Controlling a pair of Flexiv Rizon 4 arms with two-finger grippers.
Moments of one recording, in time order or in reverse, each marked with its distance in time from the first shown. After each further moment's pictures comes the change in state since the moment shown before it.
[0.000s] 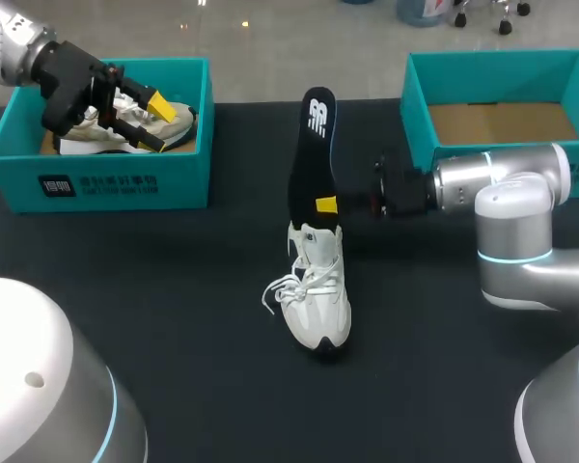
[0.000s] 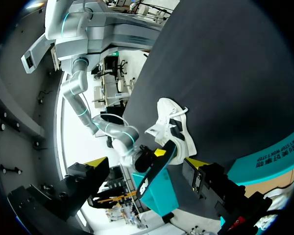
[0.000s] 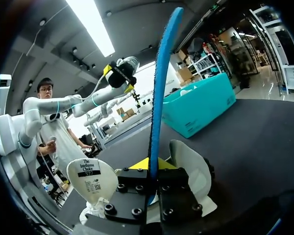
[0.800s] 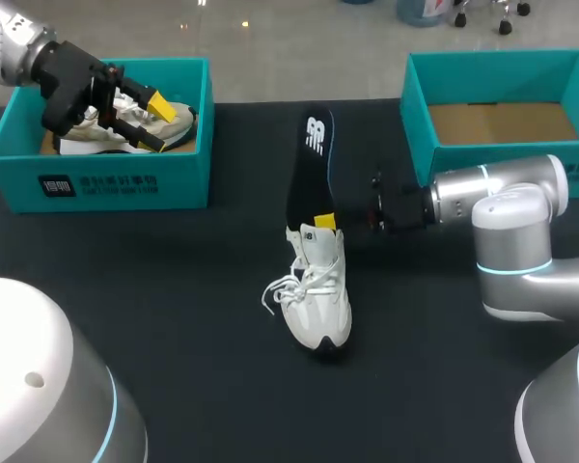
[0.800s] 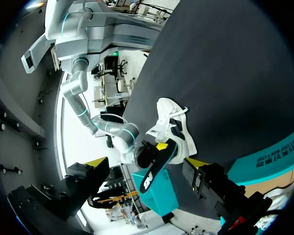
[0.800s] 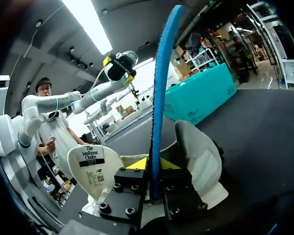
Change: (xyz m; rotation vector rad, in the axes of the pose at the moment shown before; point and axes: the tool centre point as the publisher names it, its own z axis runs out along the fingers) left arm 0.000 0.000 0.000 0.000 0.000 0.000; right arm 0.010 -0.022 0.005 0.027 -0.007 0.022
